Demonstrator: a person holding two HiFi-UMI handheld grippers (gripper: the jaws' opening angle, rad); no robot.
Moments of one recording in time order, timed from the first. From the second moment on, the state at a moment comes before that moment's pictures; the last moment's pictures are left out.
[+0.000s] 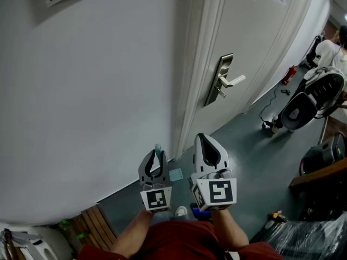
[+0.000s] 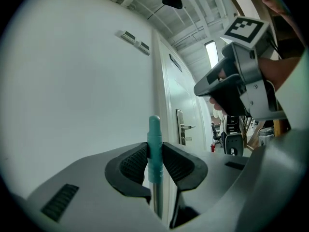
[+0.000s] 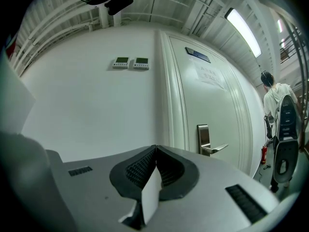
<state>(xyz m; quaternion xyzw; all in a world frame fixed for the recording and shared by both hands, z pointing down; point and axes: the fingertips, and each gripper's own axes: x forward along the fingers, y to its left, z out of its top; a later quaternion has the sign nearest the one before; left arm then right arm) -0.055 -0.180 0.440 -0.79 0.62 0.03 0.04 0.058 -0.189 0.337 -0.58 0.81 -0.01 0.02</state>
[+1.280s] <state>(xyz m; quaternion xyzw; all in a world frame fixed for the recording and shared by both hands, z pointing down) -0.064 -0.207 0.461 -0.78 0.62 0.02 0.03 0.054 -0.192 0.346 -0.58 0.81 -0.01 0.01</state>
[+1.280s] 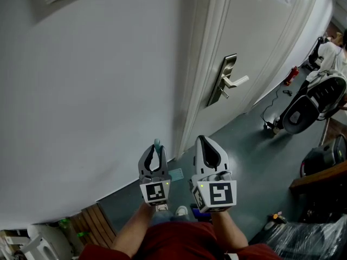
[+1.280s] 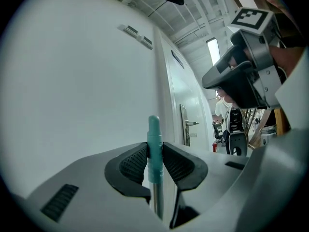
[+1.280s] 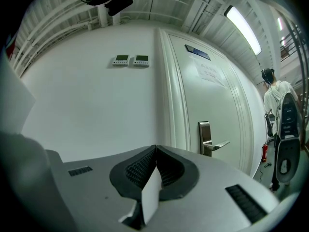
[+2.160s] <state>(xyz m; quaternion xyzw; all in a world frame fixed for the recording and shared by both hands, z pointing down) -0.079 -0.259 0.471 -0.77 0.64 0.00 0.00 0.044 -0.185 0.343 -0.58 0.82 -0.01 0.01</state>
